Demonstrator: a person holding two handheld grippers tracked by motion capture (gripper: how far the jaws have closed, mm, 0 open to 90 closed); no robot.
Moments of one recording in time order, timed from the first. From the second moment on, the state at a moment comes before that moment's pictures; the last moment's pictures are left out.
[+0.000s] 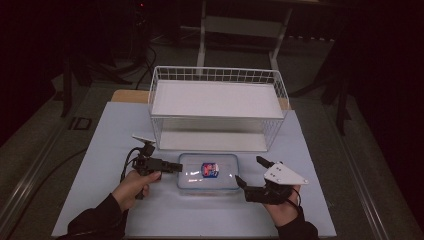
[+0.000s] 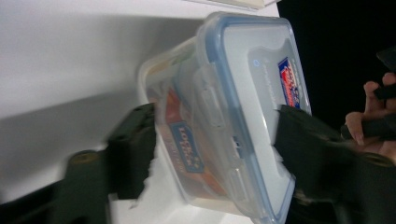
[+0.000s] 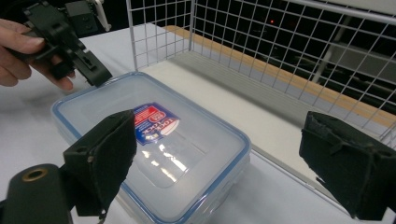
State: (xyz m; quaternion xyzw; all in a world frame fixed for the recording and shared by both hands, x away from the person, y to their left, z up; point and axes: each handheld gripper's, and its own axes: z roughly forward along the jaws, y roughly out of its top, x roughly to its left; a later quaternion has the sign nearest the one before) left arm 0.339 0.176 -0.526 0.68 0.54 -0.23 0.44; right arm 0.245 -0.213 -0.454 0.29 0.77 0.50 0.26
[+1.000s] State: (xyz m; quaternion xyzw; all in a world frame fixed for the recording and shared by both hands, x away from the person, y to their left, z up) left arm 0.321 0.174 -0.522 0.70 0.48 -0.22 0.49; right arm 0.305 -0.237 -0.501 0.45 0.75 0.48 -0.04
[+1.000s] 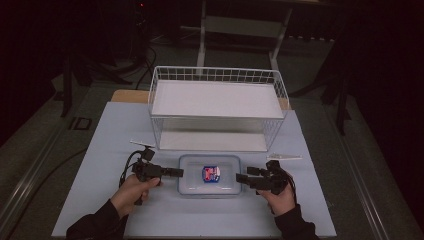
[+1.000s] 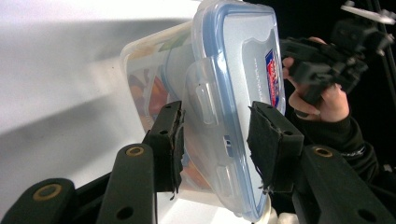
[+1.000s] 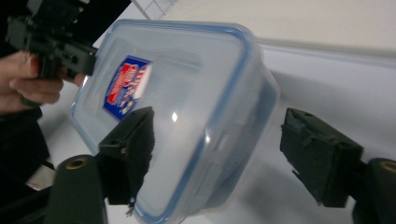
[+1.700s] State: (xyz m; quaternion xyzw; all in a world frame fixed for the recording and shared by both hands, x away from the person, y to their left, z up) left arm 0.298 0.169 -0.512 0.71 0.47 -0.18 0.49; right arm 0.305 -0.239 -0.505 0.46 0.74 0.48 -0.14
